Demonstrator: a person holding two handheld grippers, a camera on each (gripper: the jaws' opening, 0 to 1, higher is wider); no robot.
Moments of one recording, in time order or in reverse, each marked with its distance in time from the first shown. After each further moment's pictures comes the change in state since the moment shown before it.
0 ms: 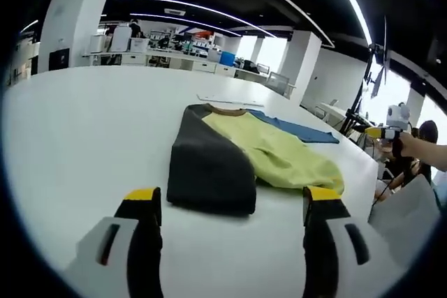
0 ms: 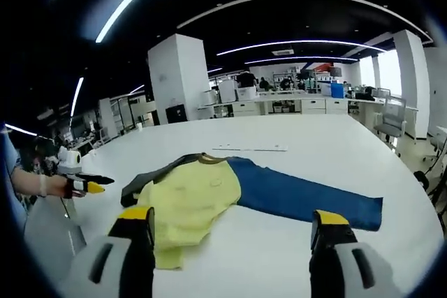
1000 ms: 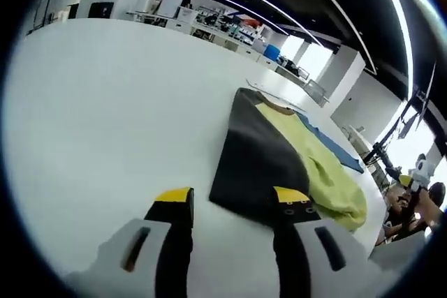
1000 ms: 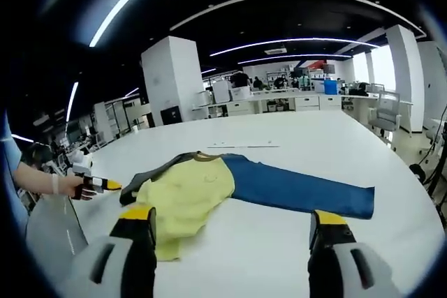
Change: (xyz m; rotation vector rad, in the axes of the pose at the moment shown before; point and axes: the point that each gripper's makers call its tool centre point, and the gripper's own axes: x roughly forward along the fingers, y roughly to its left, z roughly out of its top) left arm 0.008 0.045 -0.016 -0.313 0.046 0.173; right arm -0.017 -0.008 -0.011 0.028 0.004 -0.026
